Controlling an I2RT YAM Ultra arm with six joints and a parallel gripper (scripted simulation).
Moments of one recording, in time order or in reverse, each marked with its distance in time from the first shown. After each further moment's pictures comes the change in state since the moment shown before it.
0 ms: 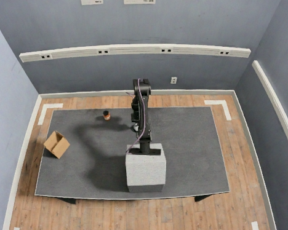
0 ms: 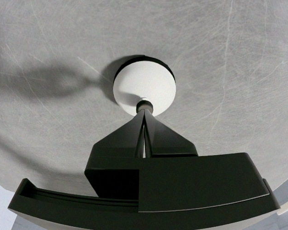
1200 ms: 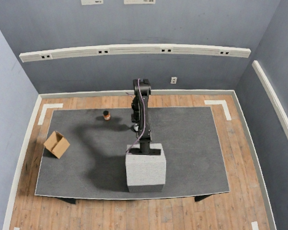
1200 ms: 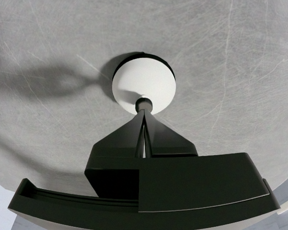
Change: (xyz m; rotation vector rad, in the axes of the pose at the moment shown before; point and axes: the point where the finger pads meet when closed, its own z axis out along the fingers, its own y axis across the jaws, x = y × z) arm 0.004 -0.001 0.001 0.001 0.005 0.000
